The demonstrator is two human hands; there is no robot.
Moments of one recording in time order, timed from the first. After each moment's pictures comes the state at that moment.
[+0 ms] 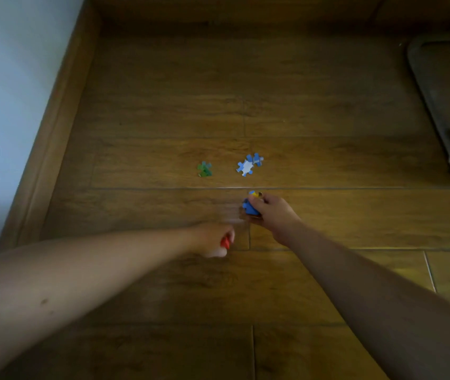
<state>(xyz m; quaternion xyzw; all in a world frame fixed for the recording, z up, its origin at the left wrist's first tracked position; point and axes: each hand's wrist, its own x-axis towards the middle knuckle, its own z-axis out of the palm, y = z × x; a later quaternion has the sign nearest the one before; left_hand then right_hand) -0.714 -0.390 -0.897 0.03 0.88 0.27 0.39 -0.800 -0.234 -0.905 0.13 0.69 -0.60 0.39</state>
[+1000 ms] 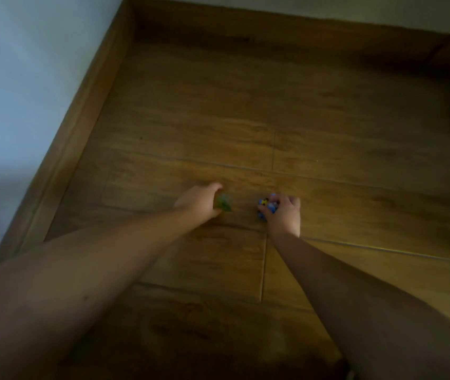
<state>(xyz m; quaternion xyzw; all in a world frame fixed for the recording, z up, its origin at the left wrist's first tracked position) -0.812 -0.501 -0.916 -0.20 0.92 0.24 0.25 -0.883 -0.302 -0.936 -0.01 0.91 -0.34 0.22</state>
